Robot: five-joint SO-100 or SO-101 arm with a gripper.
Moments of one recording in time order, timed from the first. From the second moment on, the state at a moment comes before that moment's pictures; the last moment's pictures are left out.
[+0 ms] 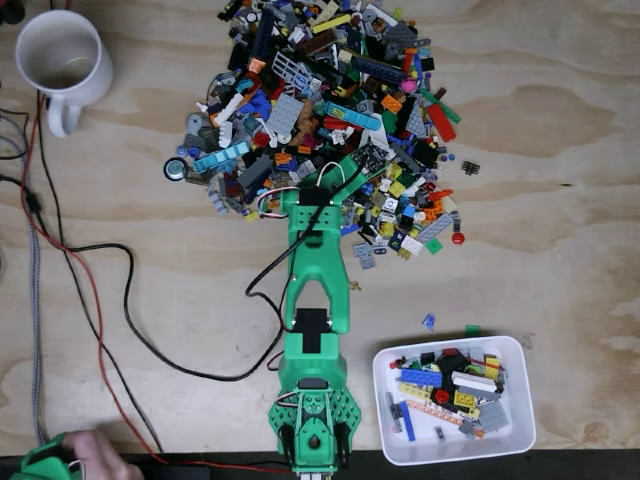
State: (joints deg) arm -0.4 79.2 102.6 50.2 -27.7
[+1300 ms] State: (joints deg) arm 18.5 99.3 77.7 94.8 -39.5
